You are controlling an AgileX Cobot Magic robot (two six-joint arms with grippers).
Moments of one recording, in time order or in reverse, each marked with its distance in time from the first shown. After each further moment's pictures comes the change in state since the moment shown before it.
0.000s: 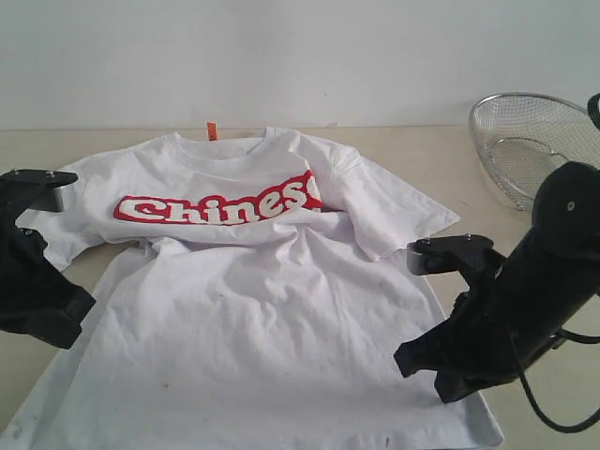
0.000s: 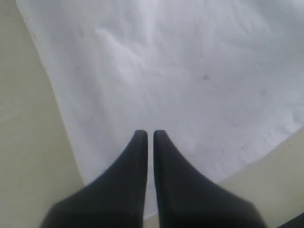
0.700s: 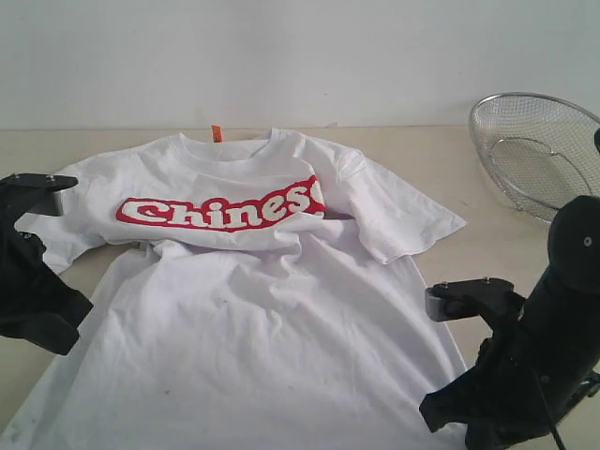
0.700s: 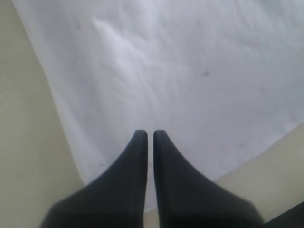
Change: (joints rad) left arm 0.000 0.000 0.000 0.000 0.024 0.005; right arm 0.000 -0.003 0.096 -0.070 0.080 0.058
